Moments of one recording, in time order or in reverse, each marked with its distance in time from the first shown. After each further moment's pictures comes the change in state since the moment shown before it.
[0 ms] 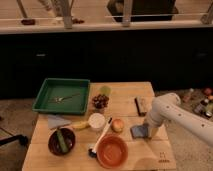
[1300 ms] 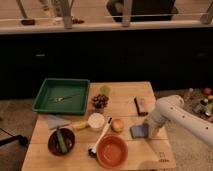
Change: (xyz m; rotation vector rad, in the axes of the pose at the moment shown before) arm -0.002 0.002 0.000 0.030 -0.060 -0.015
